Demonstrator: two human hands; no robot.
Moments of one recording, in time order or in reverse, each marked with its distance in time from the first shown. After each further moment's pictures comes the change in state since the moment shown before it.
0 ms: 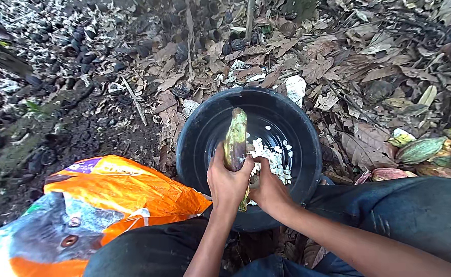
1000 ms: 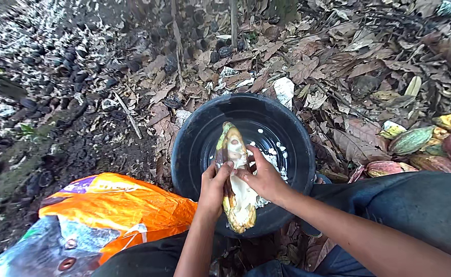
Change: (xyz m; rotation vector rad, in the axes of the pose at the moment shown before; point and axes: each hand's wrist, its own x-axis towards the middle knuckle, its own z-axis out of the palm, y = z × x) left_hand 0.010 -0.005 -0.008 -0.664 -0.362 -0.192; right_hand 0.029 0.015 -0.022 0.385 0.112 -0.320
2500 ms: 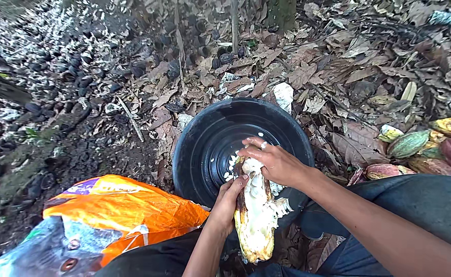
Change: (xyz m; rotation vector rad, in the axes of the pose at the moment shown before) left_hand -0.028 -0.004 0.014 -0.123 -0.177 -0.295; right_hand 0.017 -0.003 -0.049 -0.595 -0.040 -0.667
